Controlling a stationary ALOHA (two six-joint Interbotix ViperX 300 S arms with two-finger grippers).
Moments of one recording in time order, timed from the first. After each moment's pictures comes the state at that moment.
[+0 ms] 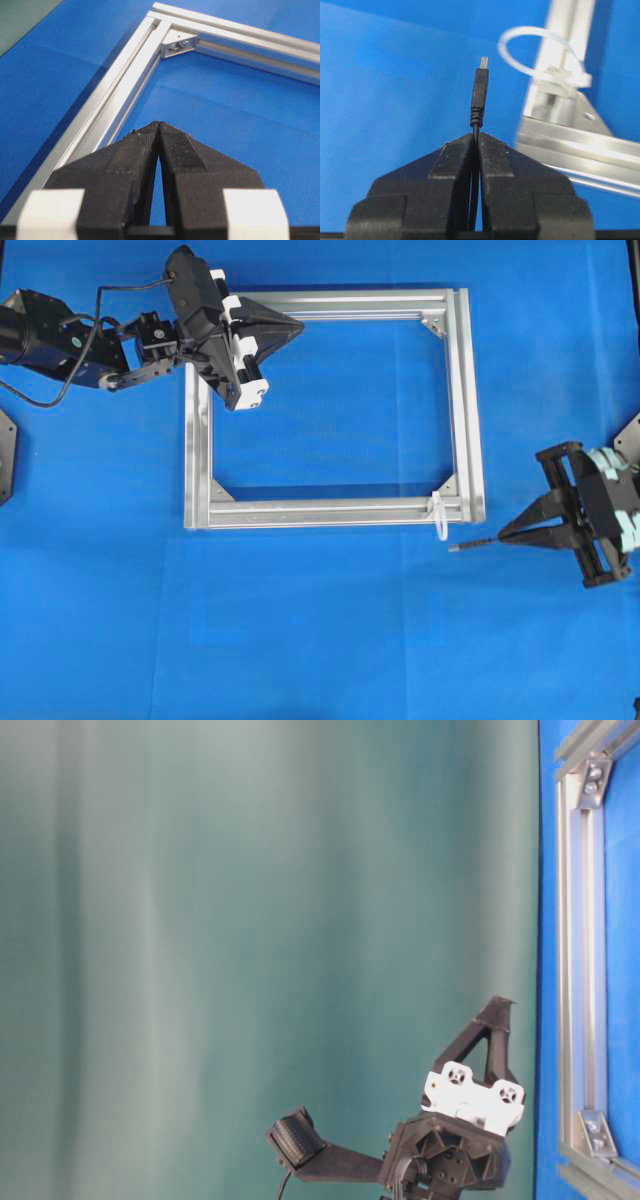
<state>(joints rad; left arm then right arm) 0.29 0.15 0.84 -0.10 -0.75 0.00 0.31 -0.52 1.37 0.14 -0.28 0.07</state>
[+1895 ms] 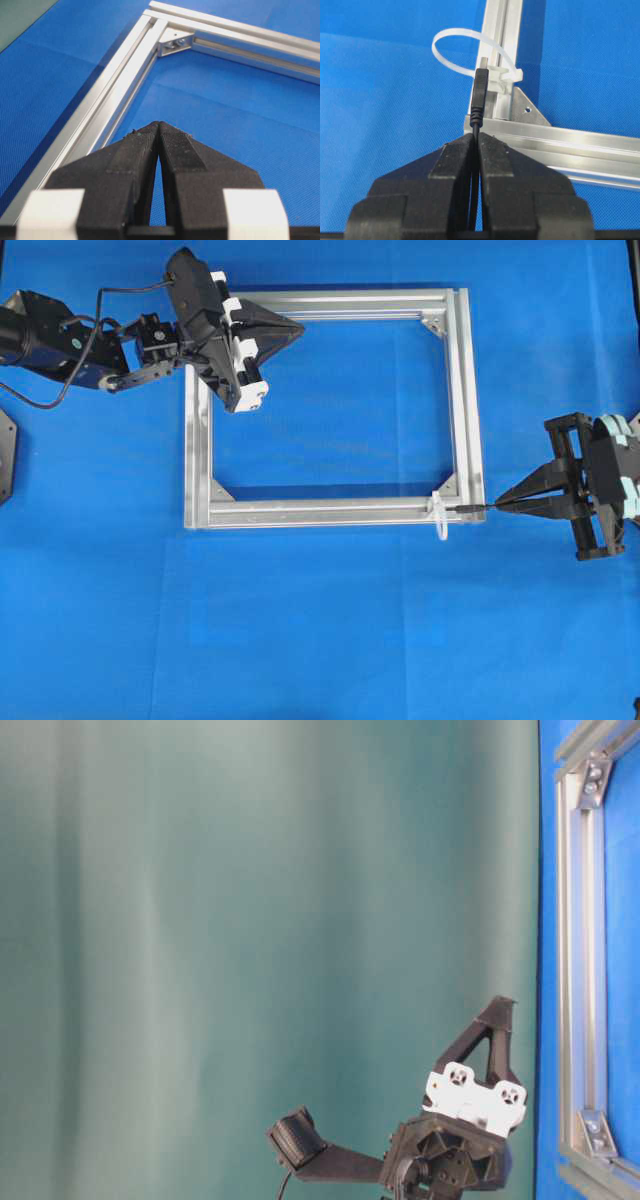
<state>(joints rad) 0.29 0.15 0.84 -0.09 -0.75 0.00 0.21 -0.59 1.39 0.14 -0.29 0.05</state>
